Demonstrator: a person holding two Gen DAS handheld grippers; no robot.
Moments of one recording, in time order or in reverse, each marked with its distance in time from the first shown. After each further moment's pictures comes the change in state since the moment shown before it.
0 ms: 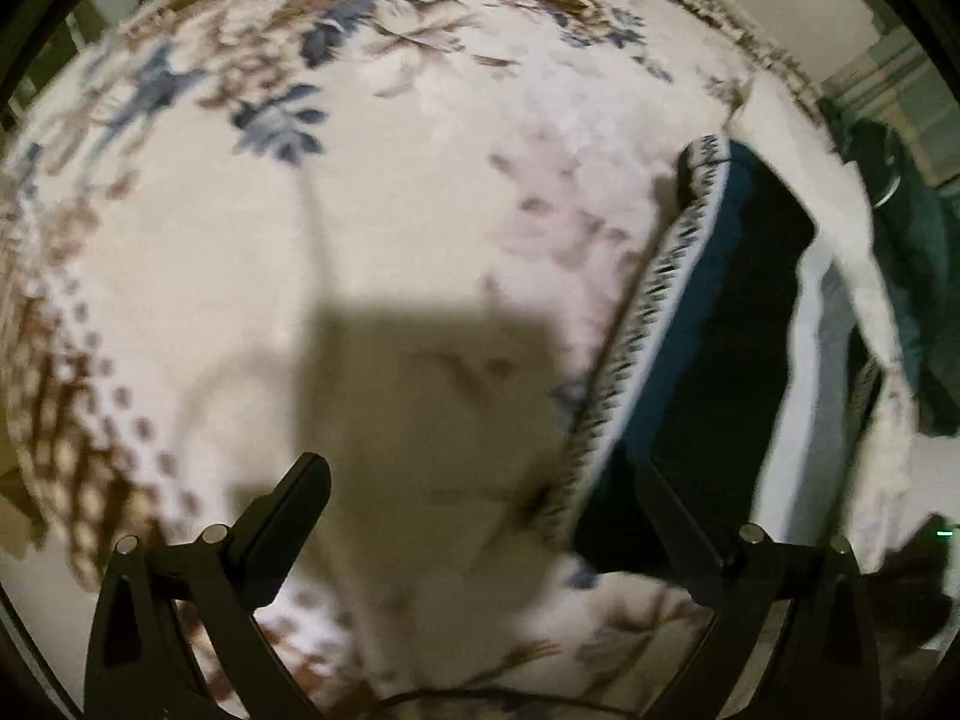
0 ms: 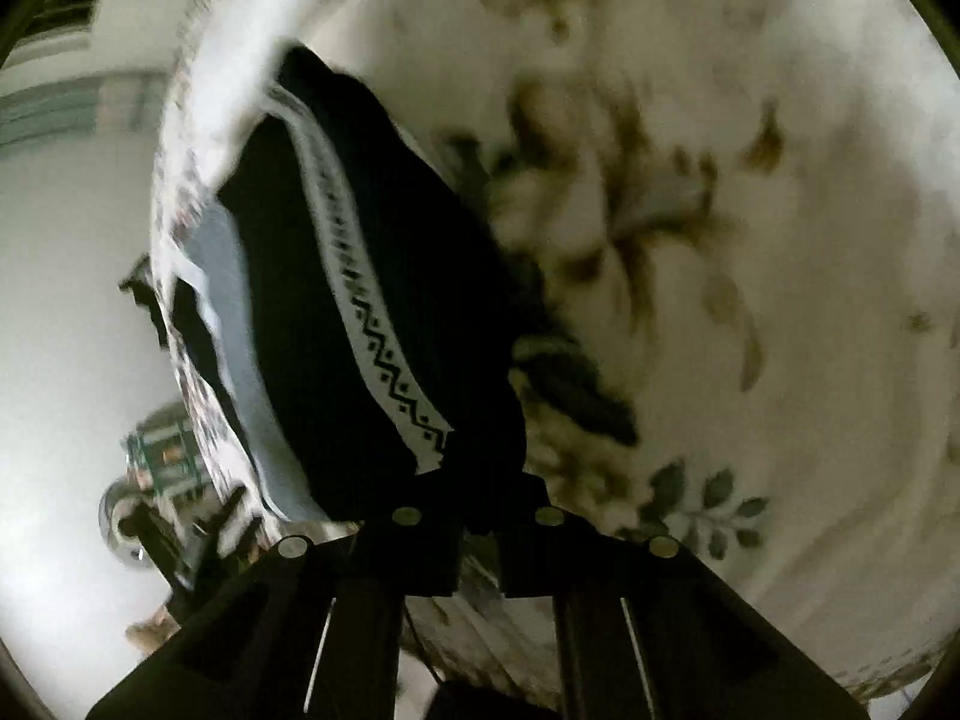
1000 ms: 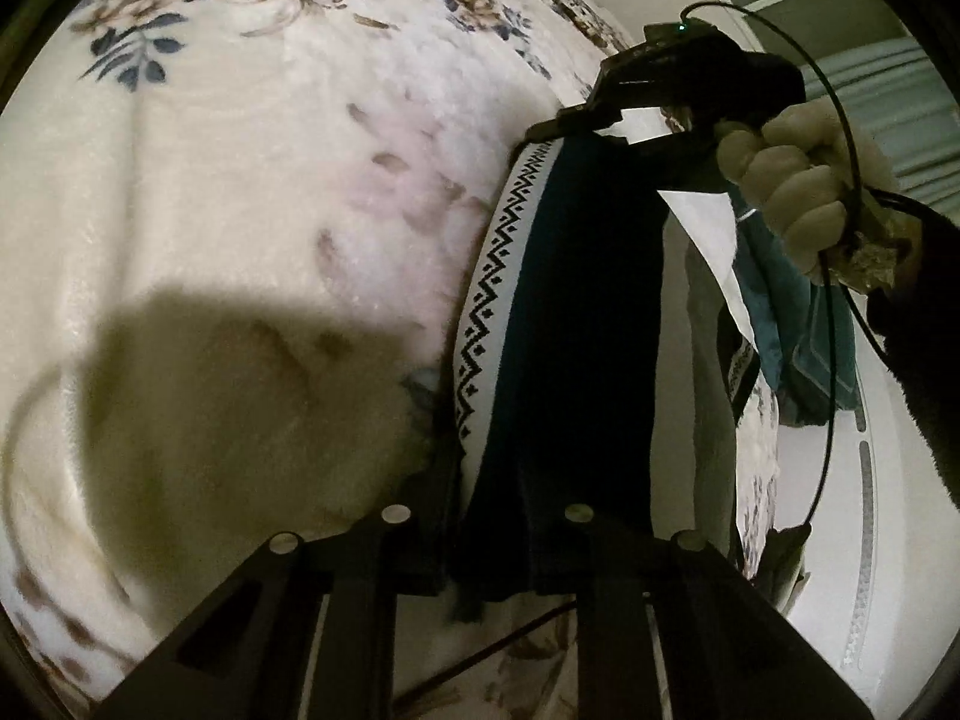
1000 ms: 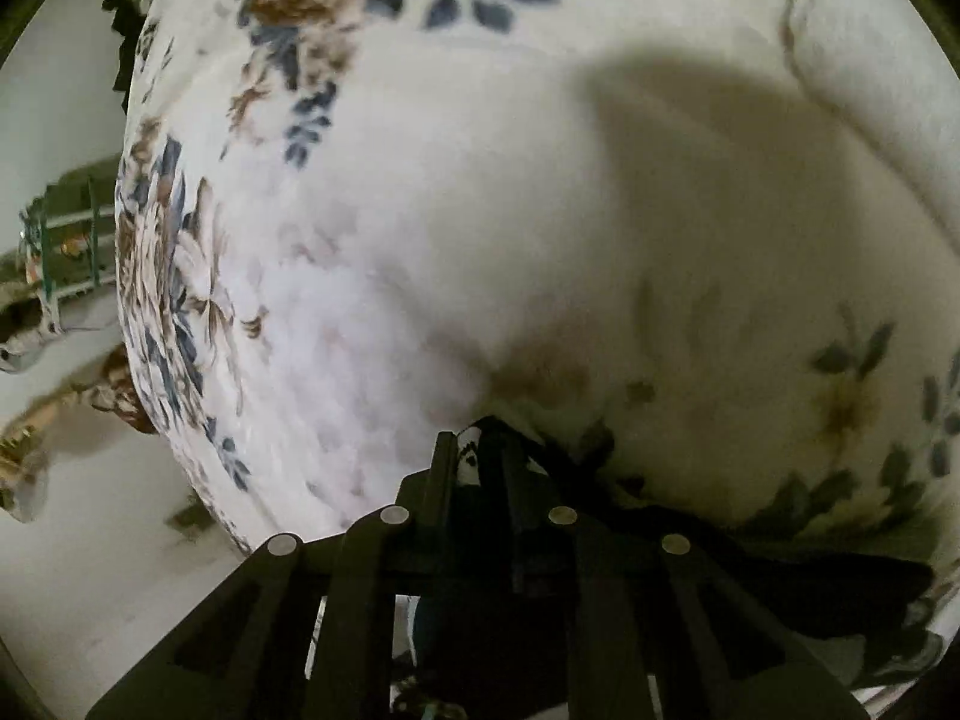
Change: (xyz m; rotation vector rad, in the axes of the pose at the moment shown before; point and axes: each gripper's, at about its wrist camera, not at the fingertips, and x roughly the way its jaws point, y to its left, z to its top) left arm 0.020 -0.003 -0.016 0.026 -0.043 -0.405; right arm 0.188 0.365 0.149 -0.464 0.302 -0.247
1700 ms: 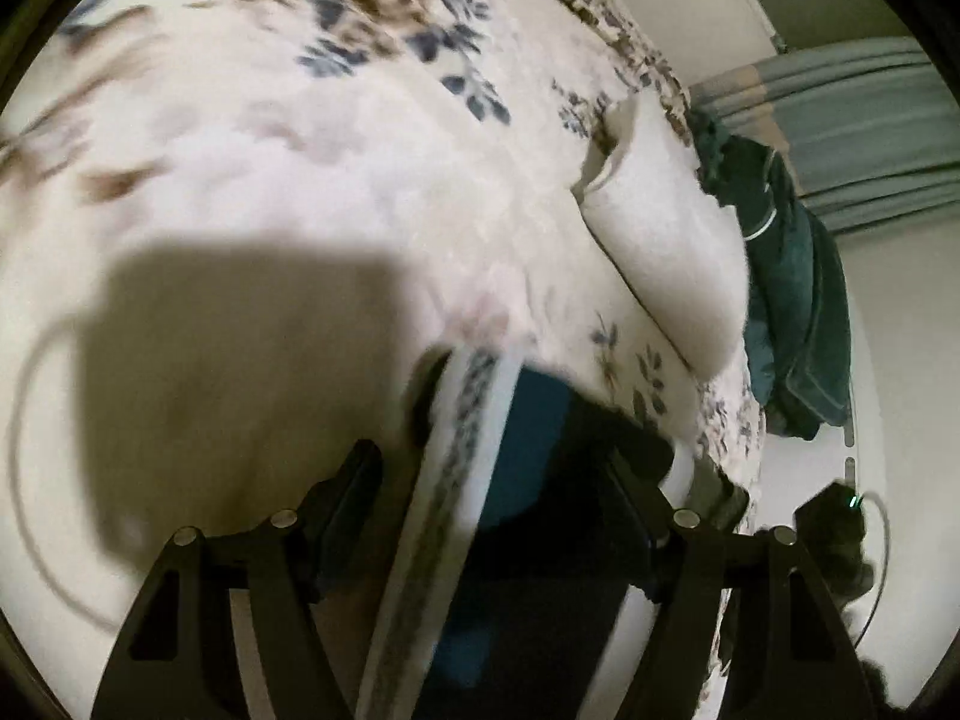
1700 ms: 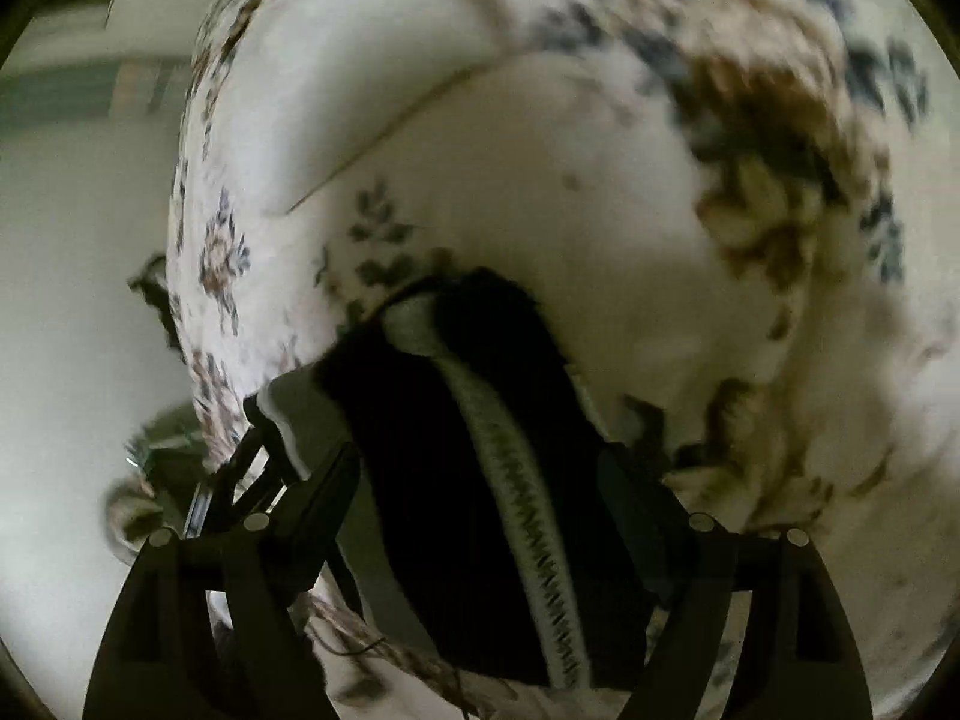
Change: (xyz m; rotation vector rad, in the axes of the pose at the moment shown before) left arm 0.085 -0.032 0.153 0.021 0.122 -0.036; right arm -0.116 -0.289 -0.222 0.410 -0.422 0.311
